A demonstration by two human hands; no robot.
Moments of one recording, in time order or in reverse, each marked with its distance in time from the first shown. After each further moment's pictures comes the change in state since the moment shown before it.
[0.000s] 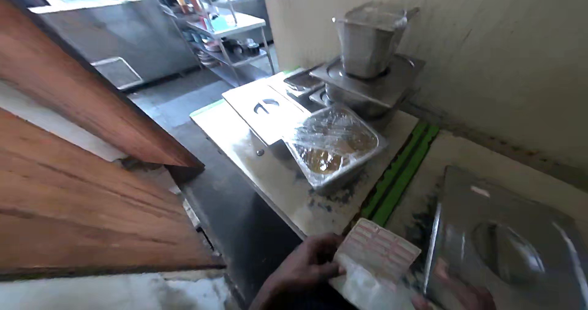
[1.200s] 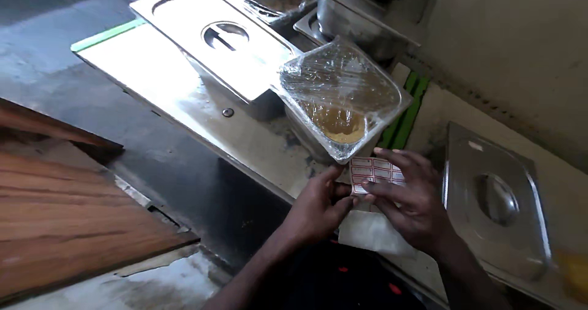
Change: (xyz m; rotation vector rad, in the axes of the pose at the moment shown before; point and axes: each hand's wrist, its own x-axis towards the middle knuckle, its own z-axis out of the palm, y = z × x) left_hand 0.028 0.029 -0.056 -0.132 0.074 0.093; right_hand 0.122 -0.030 0.104 -0.215 -0.228 -0.241
